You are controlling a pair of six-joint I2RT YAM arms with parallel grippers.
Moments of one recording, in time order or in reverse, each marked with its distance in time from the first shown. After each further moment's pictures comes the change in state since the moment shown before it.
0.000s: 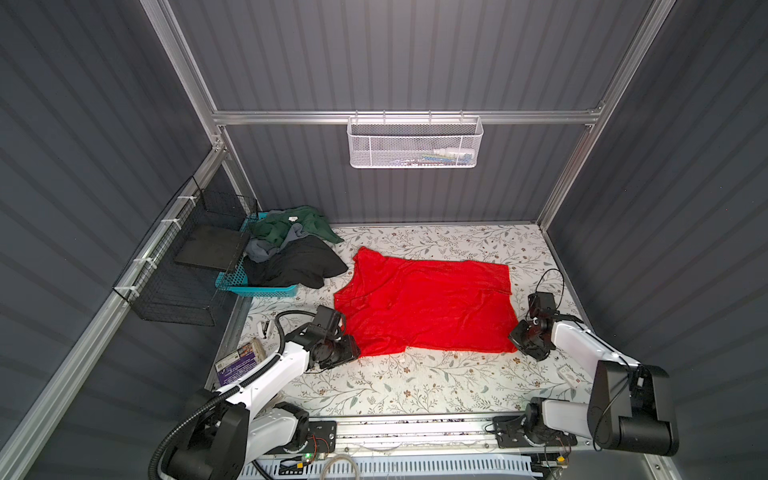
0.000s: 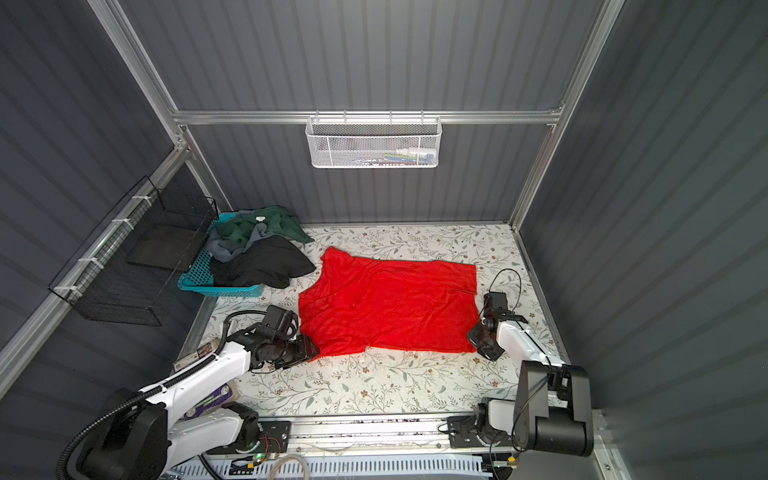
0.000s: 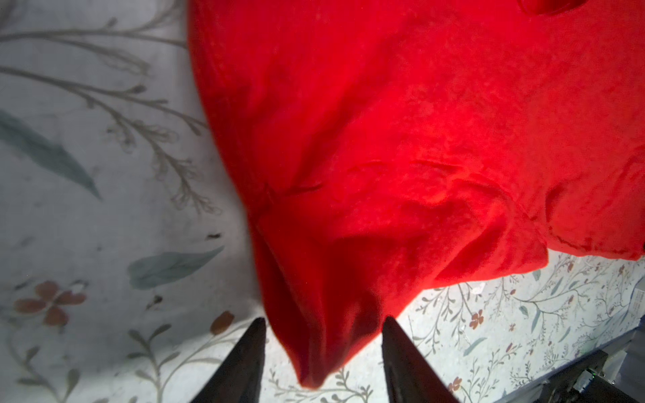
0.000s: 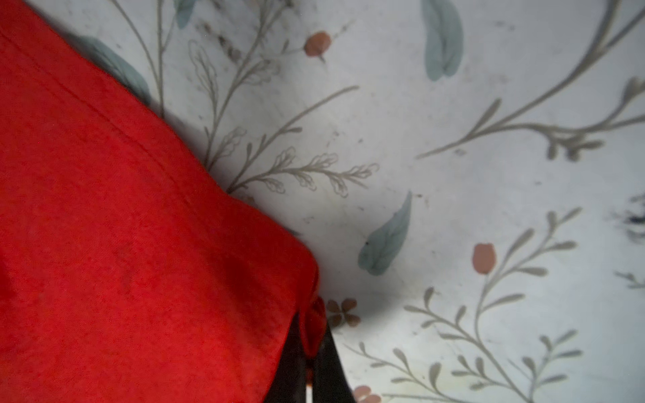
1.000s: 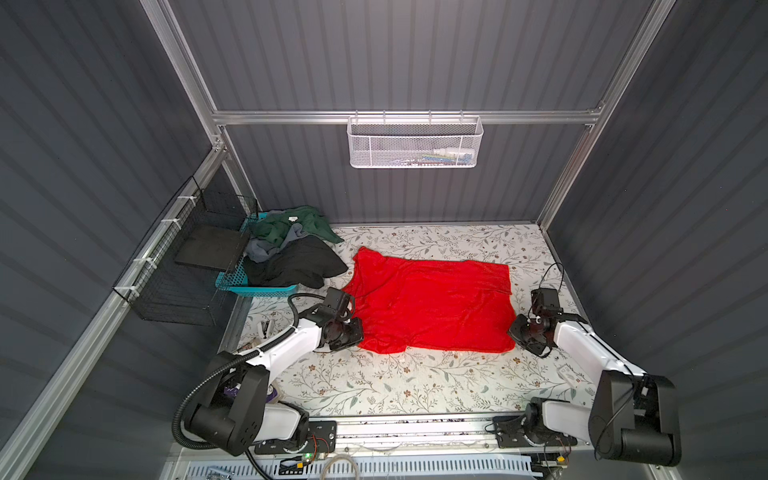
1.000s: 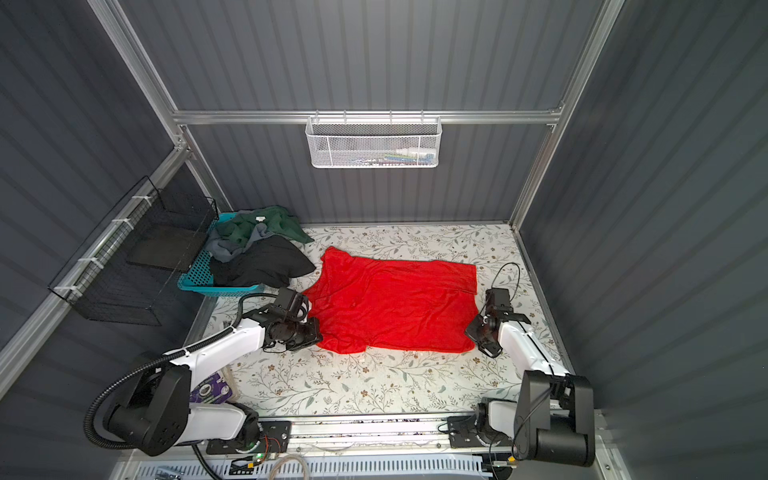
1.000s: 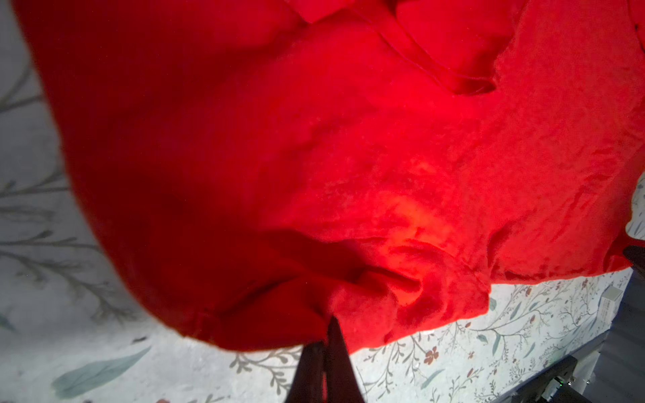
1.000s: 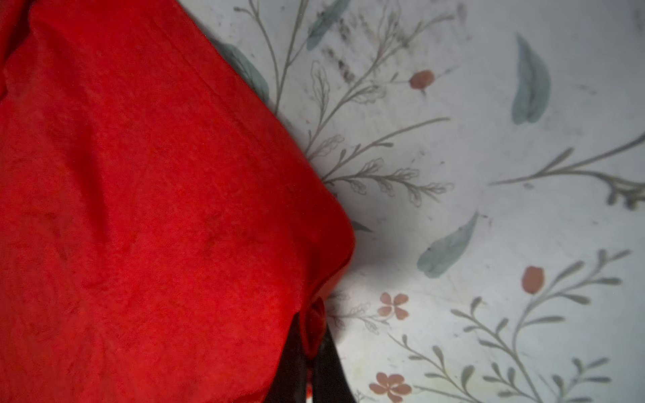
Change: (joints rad) left arm -0.010 0.215 0.194 0.032 0.027 0.011; right arm 0.000 -0.043 0.042 0.001 -0.083 -0.116
